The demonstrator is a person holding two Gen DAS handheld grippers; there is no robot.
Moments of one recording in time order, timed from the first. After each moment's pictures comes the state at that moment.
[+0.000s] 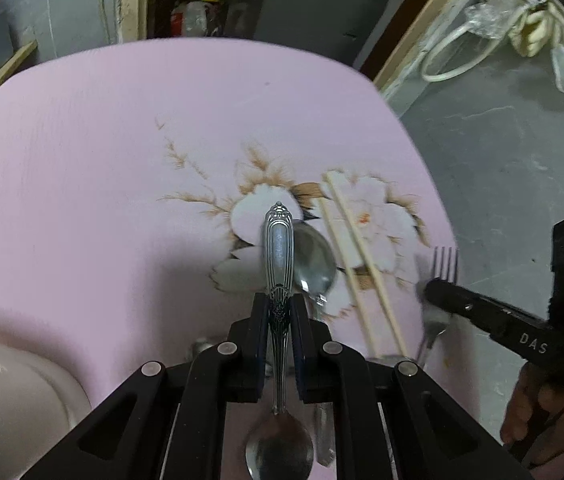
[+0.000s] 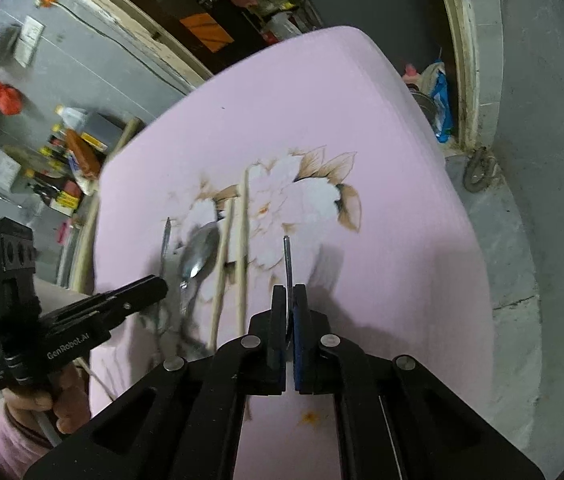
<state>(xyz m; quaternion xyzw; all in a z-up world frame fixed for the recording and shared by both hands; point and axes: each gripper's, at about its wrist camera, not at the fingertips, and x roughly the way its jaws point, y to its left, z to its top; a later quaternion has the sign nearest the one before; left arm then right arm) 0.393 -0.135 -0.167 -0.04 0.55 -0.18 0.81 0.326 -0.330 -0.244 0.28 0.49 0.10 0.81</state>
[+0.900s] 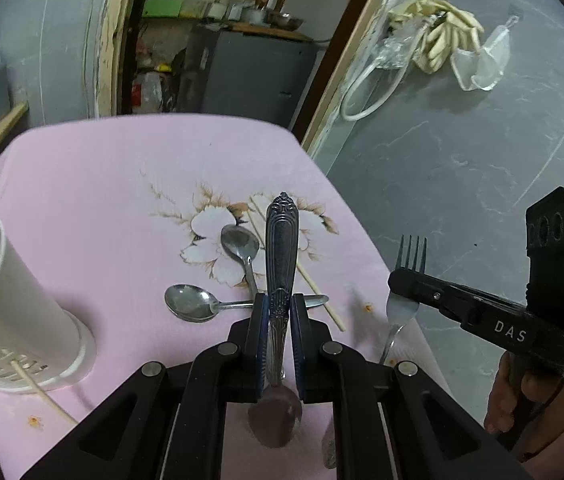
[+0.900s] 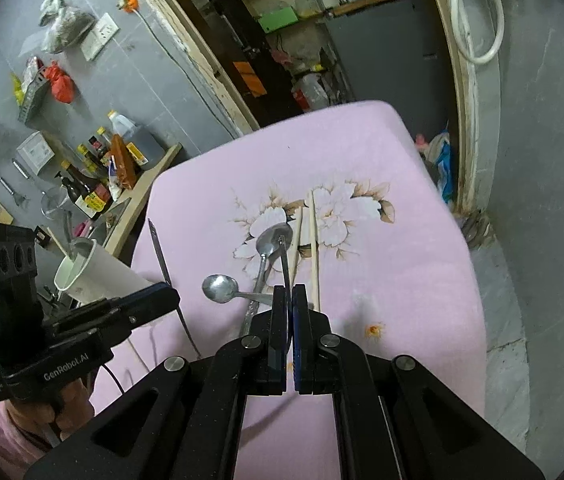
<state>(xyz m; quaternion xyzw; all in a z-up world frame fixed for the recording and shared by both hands) 0.298 -0.111 -0.110 -0.04 0.43 -0.26 0.86 0.241 -0.305 -0.169 0.23 0.39 0.09 0.89</state>
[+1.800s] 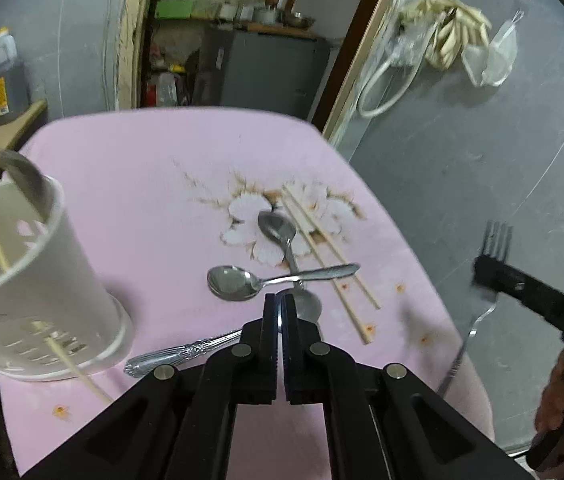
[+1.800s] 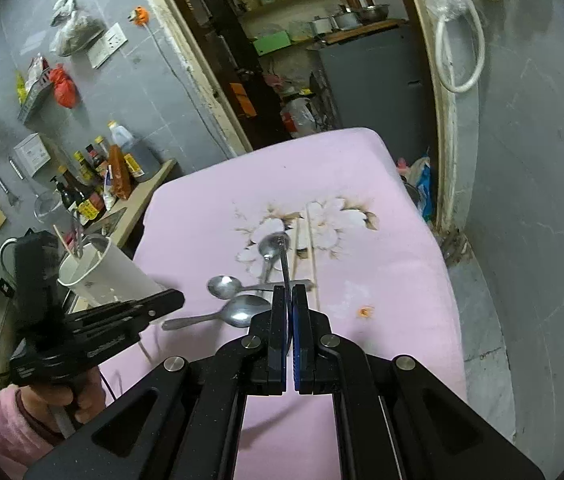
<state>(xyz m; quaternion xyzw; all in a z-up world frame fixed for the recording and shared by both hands) 0.300 -0.089 -0.130 -0.03 0.45 -0.23 0.86 0.201 -0.308 -0.143 0.21 0.37 0.05 0.90</state>
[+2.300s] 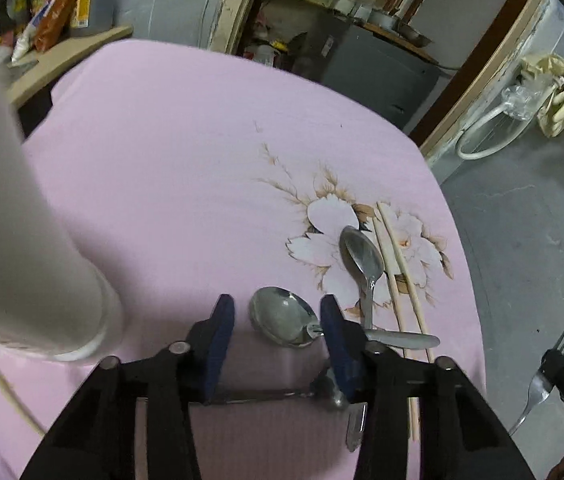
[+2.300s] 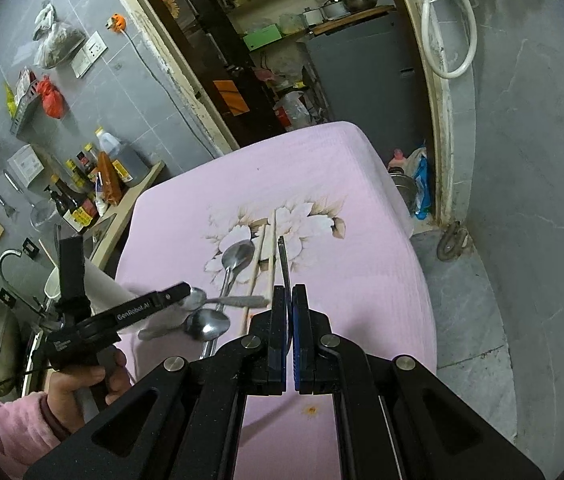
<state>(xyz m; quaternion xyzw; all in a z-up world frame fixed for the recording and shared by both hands) 0.349 -0.089 -0.183 -0.14 0.48 -0.08 0.86 0.237 -0.346 -0.167 0.23 0.38 0.06 0.89</state>
